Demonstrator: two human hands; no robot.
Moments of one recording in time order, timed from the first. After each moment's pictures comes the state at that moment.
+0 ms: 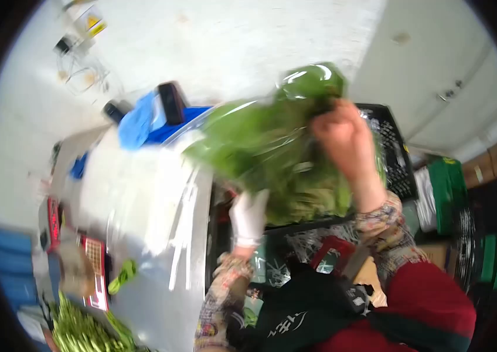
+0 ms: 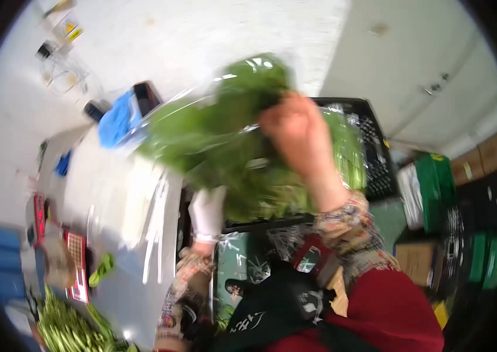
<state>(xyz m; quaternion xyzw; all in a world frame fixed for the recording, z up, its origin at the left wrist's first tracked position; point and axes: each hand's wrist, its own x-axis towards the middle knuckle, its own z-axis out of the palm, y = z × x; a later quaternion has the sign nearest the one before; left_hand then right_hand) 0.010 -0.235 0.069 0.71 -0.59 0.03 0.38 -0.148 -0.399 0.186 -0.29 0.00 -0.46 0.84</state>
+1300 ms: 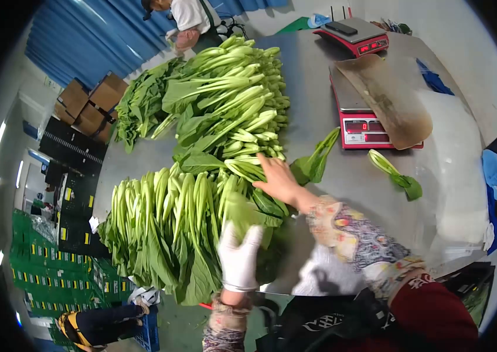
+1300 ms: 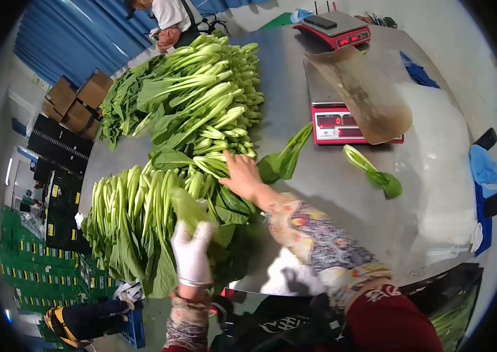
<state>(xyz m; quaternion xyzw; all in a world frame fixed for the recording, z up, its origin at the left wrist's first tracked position) 0.071 0.391 0.199 0.68 0.25 0.20 0.65 0.255 0.379 0.056 -0.84 -0.37 0.02 0.40</state>
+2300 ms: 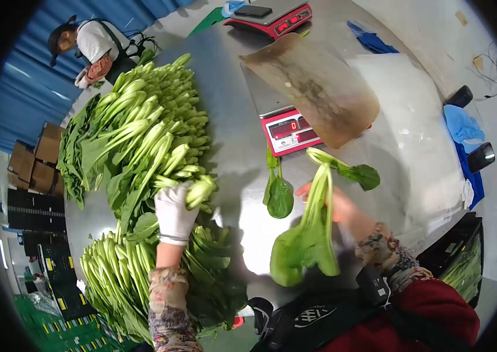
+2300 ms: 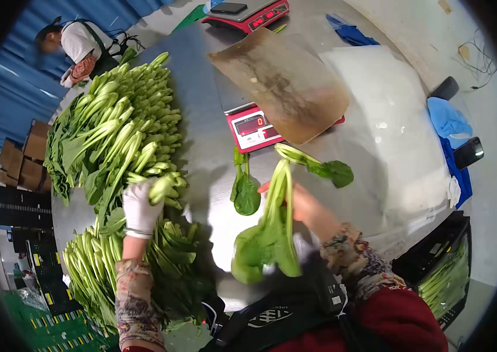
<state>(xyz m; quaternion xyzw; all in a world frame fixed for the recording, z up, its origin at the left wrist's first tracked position) 0.259 0.474 0.133 0.98 -0.10 0.17 -0.02 0.285 0.130 0.038 -0.45 0.15 0.37 0.80</state>
